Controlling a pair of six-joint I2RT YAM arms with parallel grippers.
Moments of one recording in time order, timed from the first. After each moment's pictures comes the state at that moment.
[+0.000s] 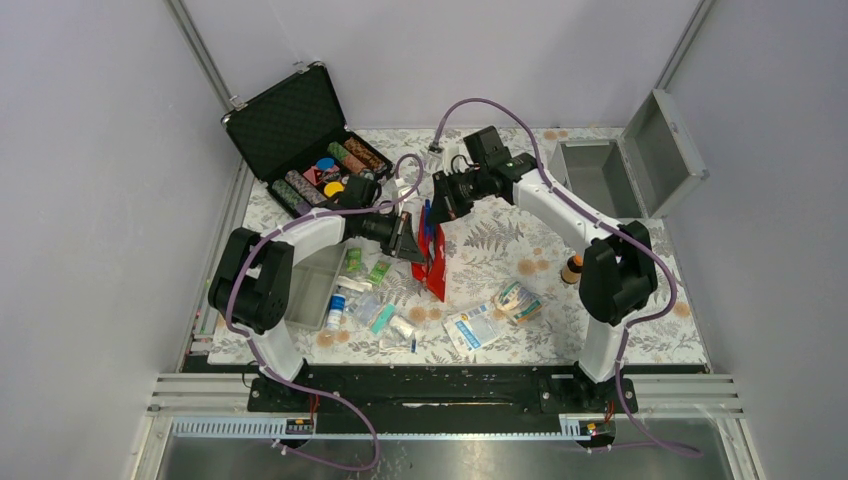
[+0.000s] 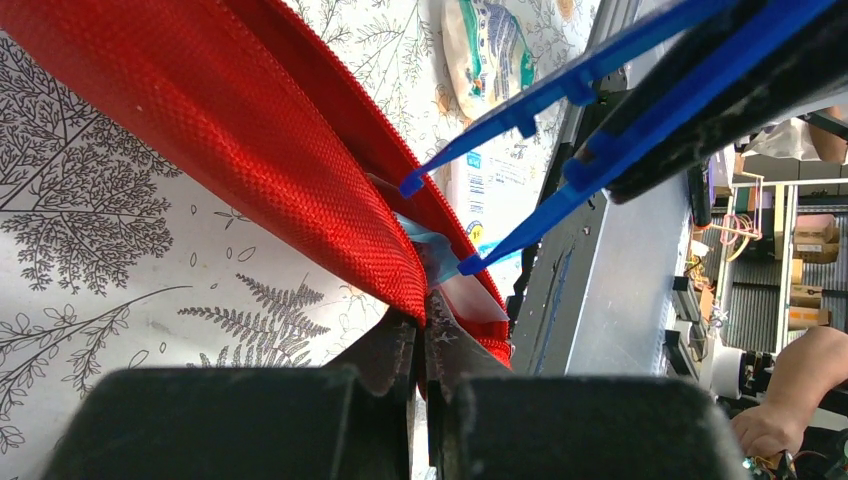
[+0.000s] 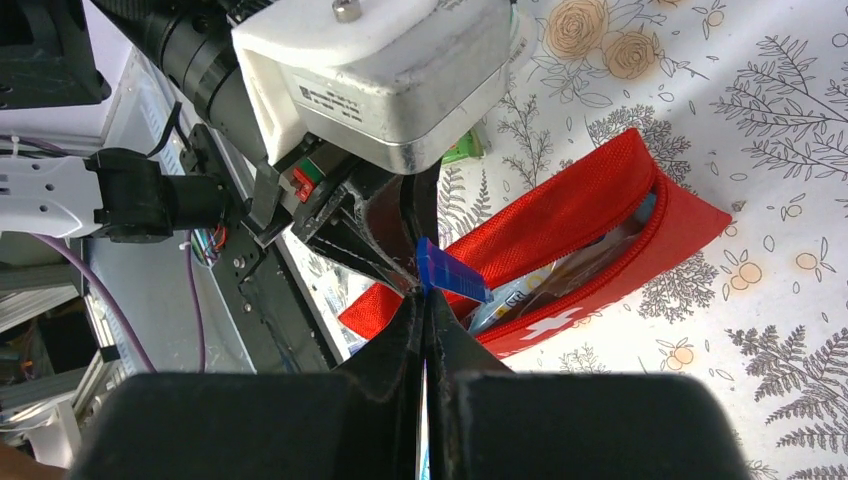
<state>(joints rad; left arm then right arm) -0.38 1.74 1.08 -0.30 1.02 -0.08 0.54 1.86 1.61 -0.62 -0.70 0.11</state>
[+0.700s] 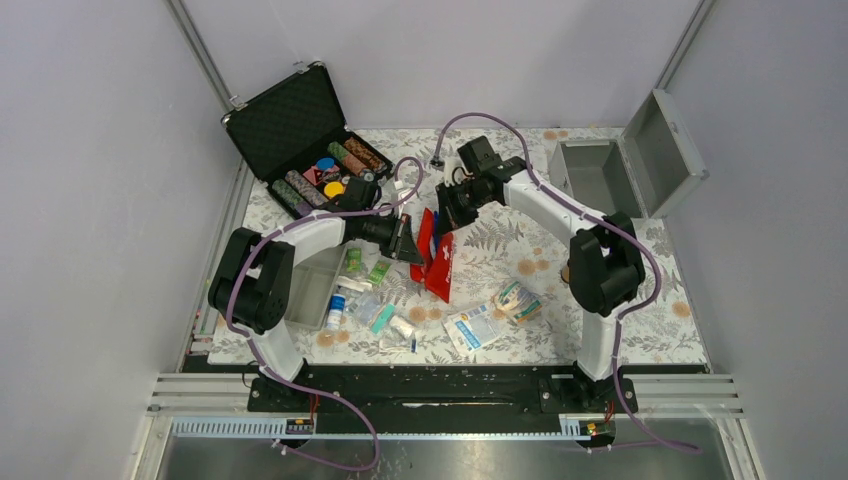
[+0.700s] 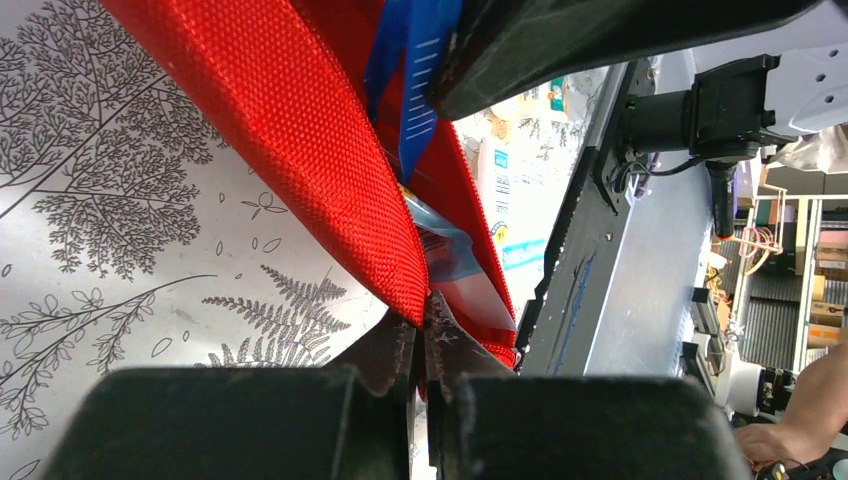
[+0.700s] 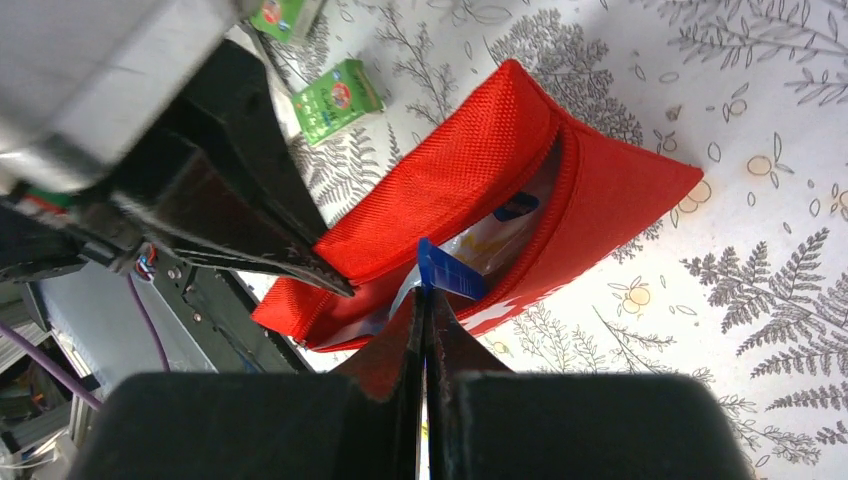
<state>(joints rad) -0.38 1.74 1.05 -0.28 0.98 -0.09 0.54 1.93 1.60 -0.69 -0.55 0.13</state>
